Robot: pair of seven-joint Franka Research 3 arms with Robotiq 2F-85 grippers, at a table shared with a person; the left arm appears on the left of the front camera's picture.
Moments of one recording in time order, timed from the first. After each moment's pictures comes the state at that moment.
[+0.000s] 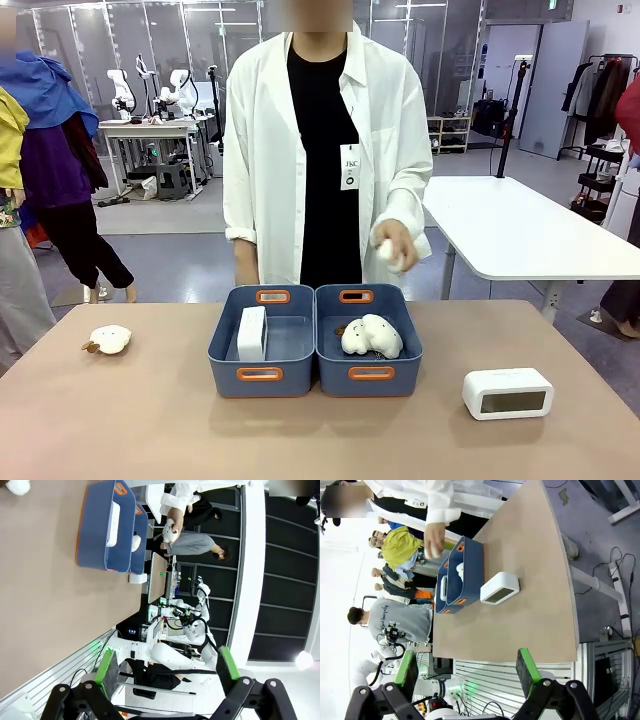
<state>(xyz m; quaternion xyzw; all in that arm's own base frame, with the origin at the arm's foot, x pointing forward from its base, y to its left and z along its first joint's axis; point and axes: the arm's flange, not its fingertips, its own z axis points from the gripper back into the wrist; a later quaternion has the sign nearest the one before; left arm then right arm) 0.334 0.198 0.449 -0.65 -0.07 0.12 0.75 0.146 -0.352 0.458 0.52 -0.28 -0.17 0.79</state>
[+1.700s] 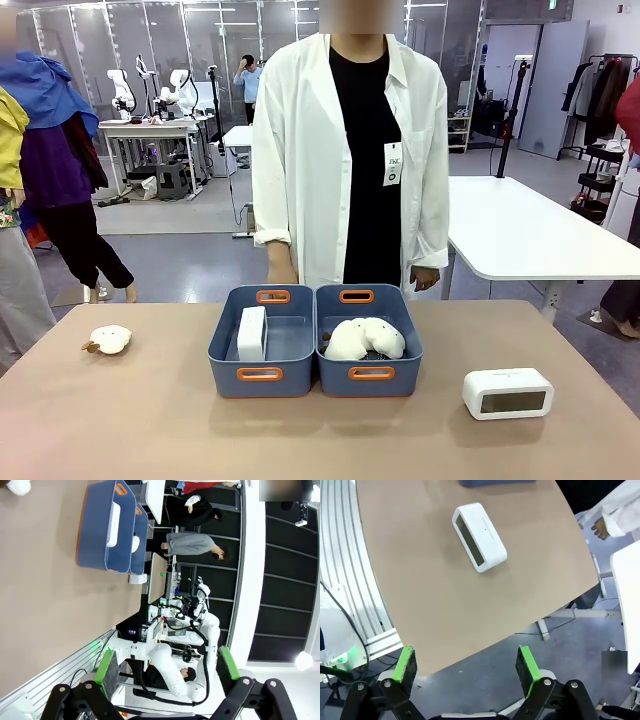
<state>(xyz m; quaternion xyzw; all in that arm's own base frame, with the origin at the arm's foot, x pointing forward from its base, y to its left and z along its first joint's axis) 0.334 0.199 0.449 -0.65 -0.07 0.12 0.75 0.248 -0.142 0.506 0.03 -0.24 0.55 0.80</state>
